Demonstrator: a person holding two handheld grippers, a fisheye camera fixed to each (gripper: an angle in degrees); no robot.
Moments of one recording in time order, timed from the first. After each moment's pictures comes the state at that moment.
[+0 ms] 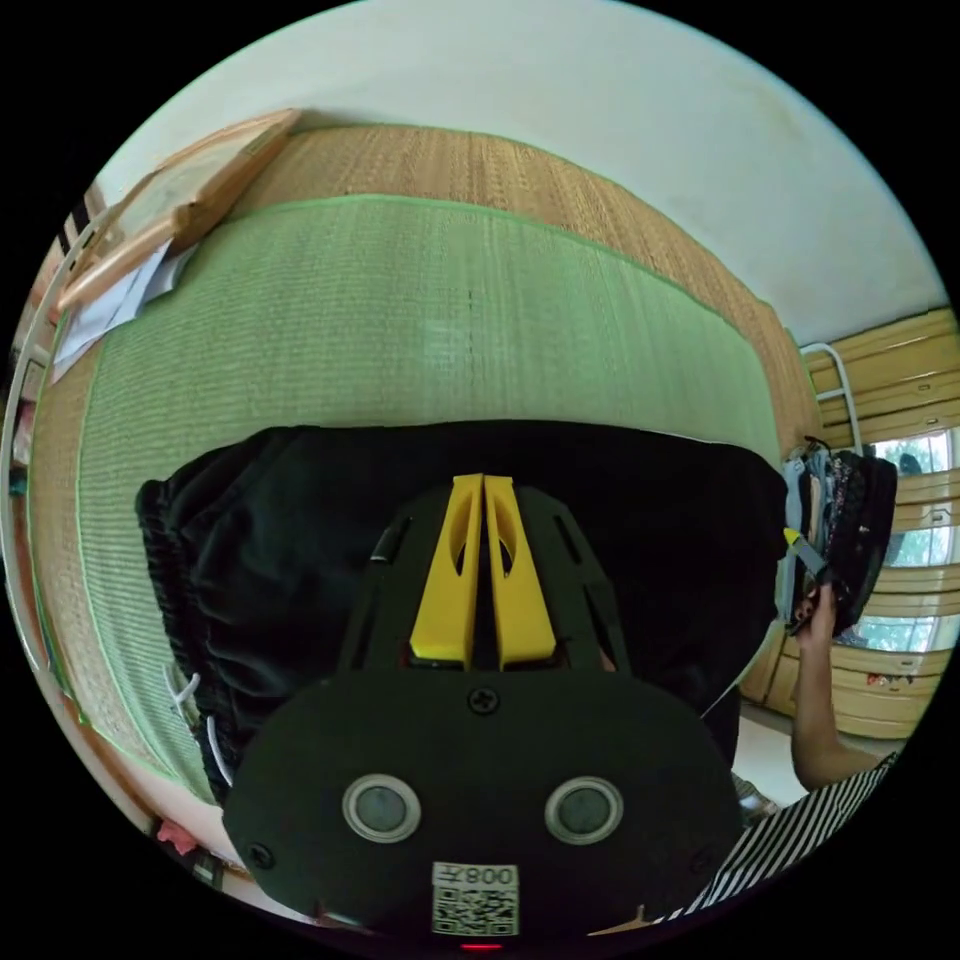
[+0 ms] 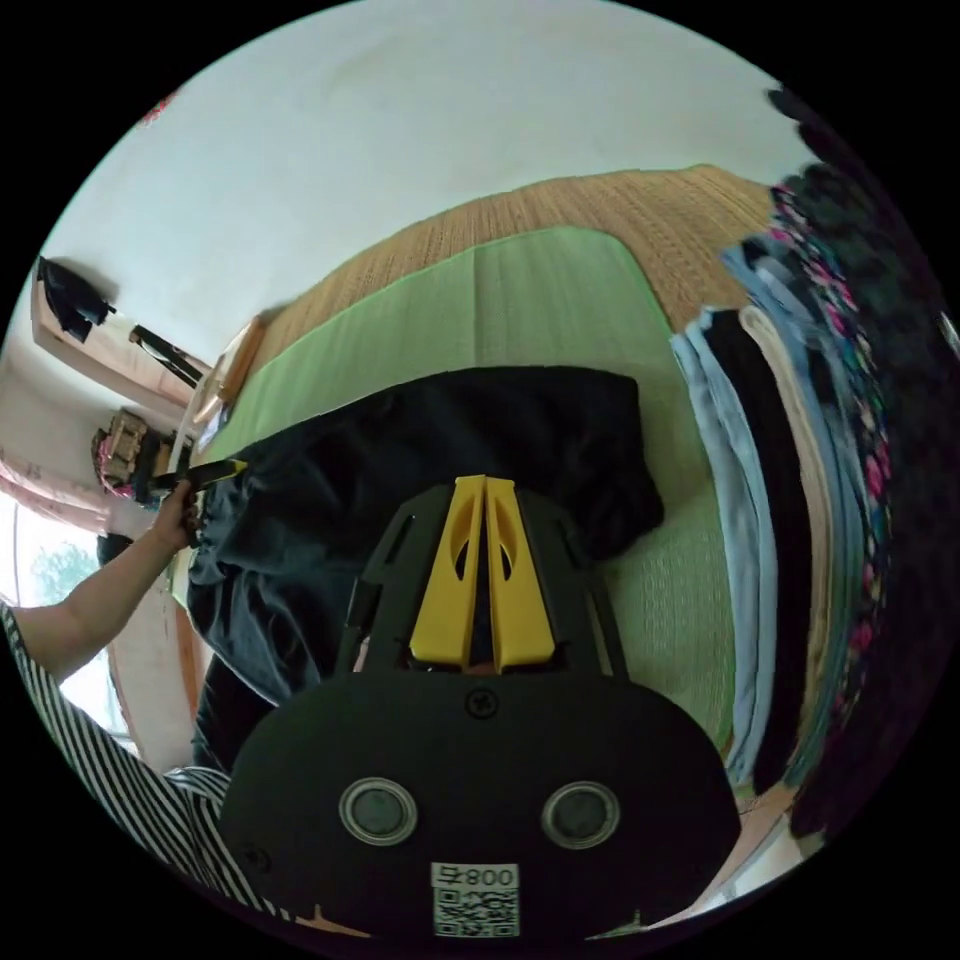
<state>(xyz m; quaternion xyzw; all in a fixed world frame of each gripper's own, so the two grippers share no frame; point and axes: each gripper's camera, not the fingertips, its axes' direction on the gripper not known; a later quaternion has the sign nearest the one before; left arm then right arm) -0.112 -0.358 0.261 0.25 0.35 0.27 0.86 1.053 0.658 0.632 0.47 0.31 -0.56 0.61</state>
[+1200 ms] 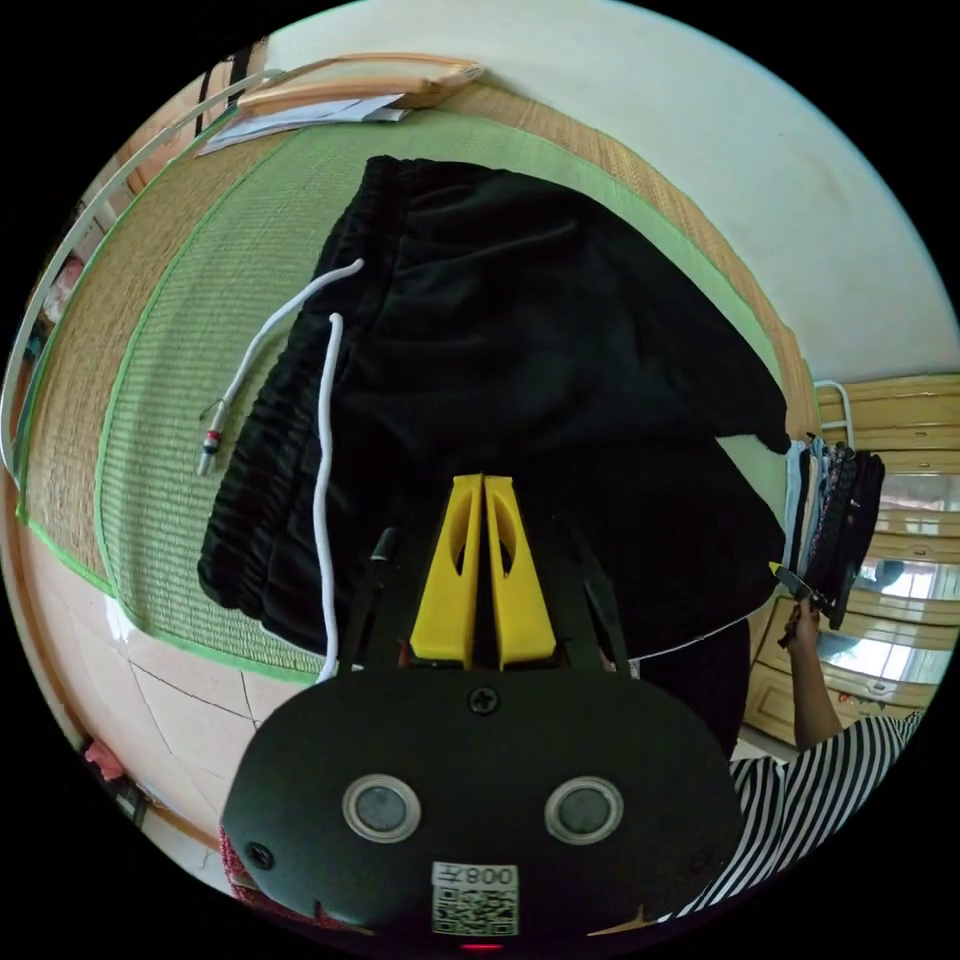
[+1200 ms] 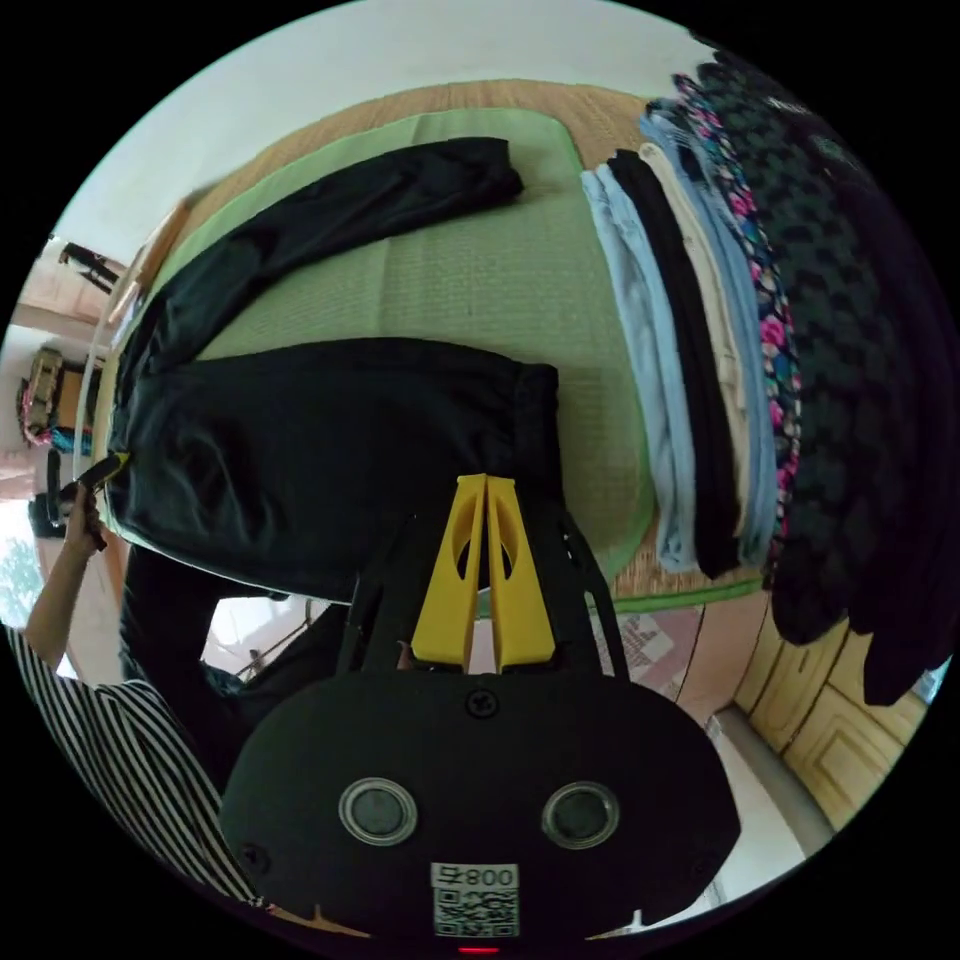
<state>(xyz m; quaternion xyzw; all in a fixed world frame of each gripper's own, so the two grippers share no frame) -0.507 -0.016 0.062 0.19 0.39 0.21 0.88 1.125 0.466 0.641 0.45 0.44 -0.44 0.64</state>
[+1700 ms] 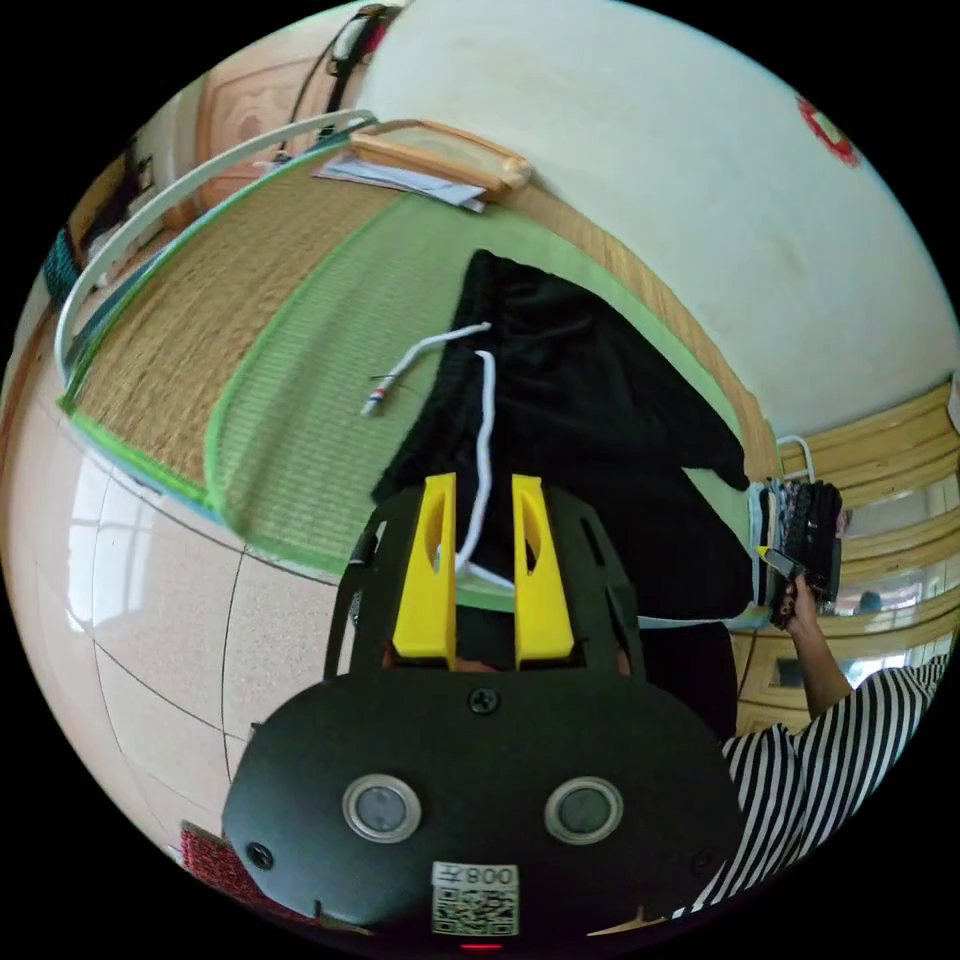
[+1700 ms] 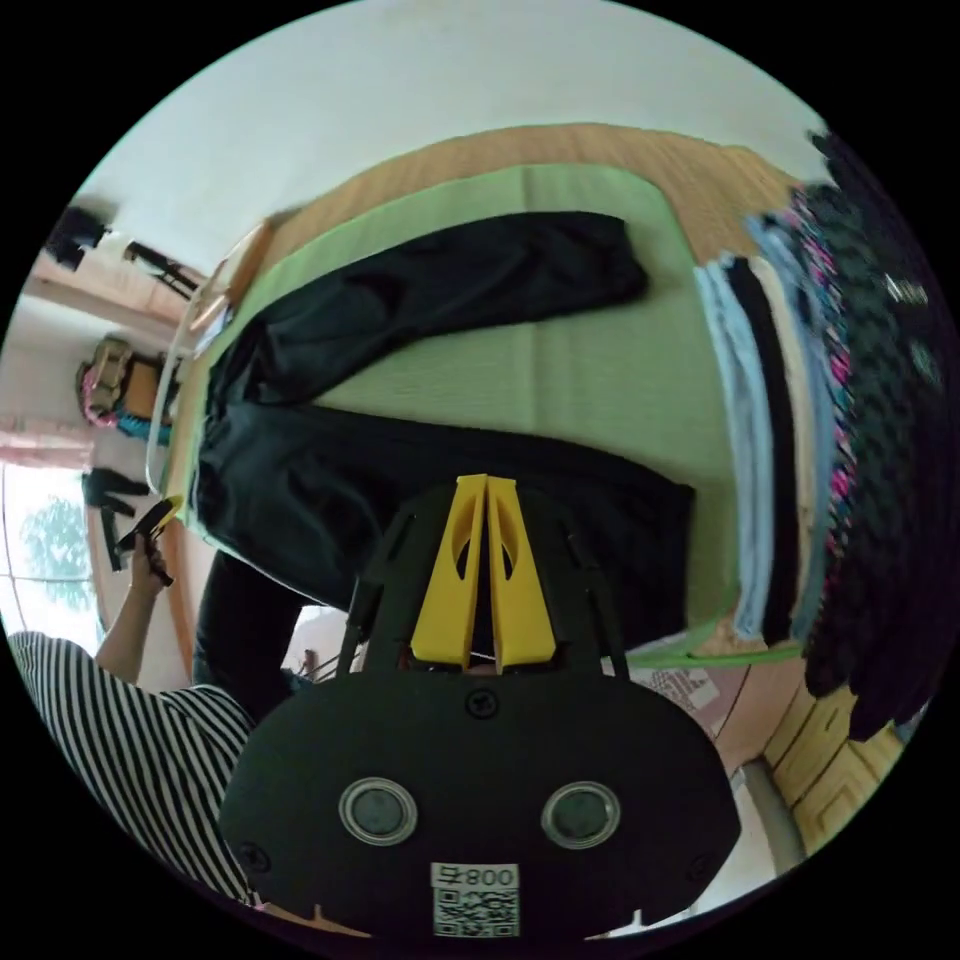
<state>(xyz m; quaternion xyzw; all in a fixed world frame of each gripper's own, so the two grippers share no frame) -0.706 0.120 -0.002 0.27 0.45 0.11 0.84 1.063 0.396 0.690 0.39 0.40 -0.55 0.63</state>
